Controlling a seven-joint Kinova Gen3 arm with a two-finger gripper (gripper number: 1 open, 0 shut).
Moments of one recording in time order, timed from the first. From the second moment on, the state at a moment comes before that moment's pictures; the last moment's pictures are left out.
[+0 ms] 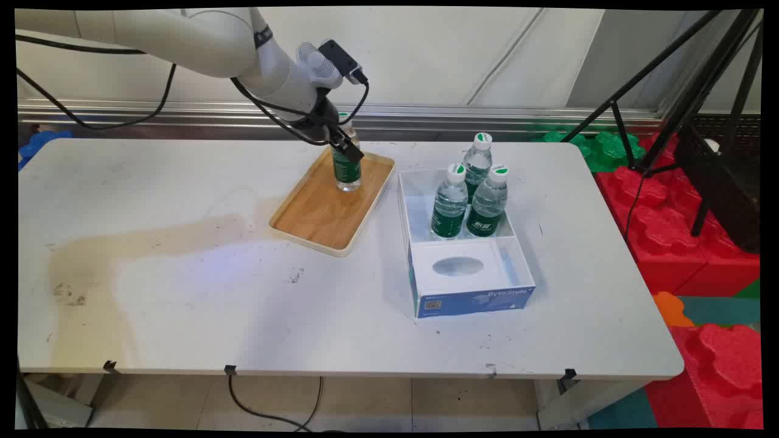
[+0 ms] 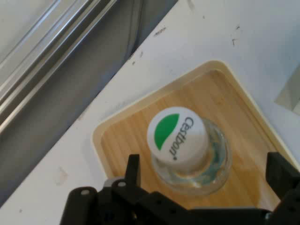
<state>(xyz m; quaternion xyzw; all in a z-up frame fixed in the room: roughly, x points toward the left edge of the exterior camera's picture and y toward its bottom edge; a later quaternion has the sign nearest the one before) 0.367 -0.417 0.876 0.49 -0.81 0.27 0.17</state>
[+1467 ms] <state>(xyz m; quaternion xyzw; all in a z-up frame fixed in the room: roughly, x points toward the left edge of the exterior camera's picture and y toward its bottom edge) 0.356 -0.307 0.990 0.44 -0.83 0.29 0.20</state>
